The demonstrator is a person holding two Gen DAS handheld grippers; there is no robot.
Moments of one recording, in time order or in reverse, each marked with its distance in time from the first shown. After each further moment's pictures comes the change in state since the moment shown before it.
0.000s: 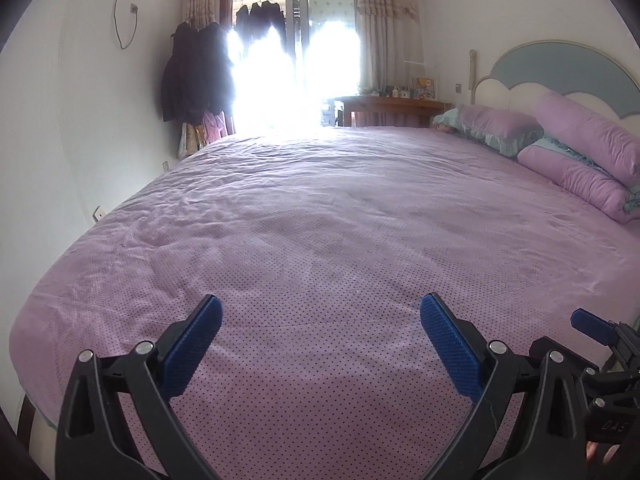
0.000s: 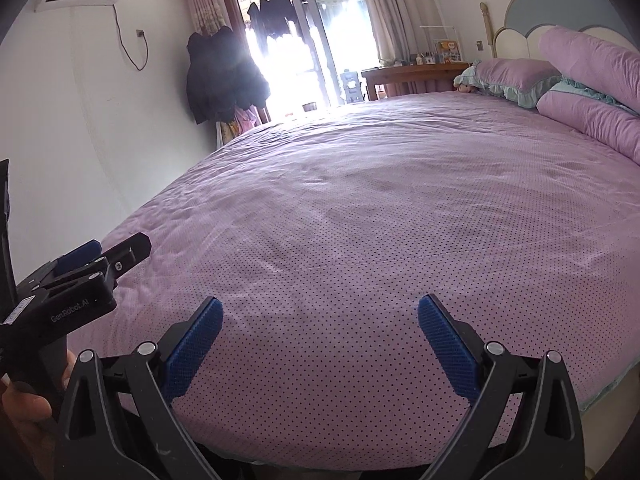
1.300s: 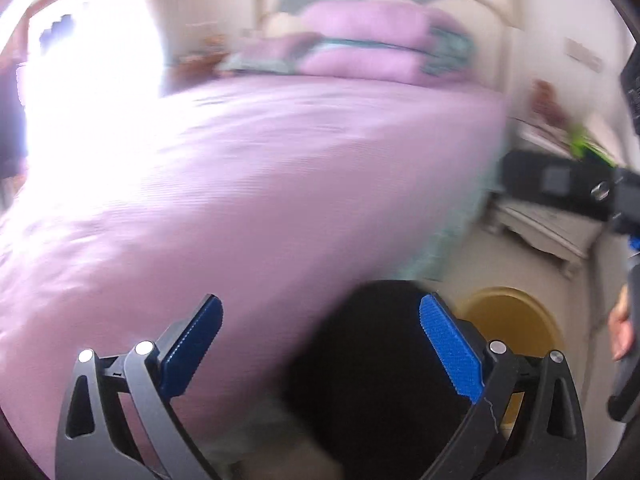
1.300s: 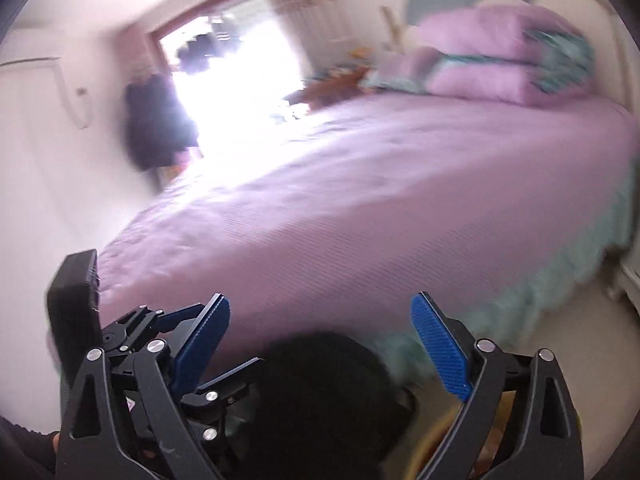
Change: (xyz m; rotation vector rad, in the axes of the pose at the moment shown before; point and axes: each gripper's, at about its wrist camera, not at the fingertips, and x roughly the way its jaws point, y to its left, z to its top) left arm -0.030 -0.172 -0.106 0.408 0.142 -0.534; right arm -0.138 -0.098 -0.065 0.157 -0.108 -0.129
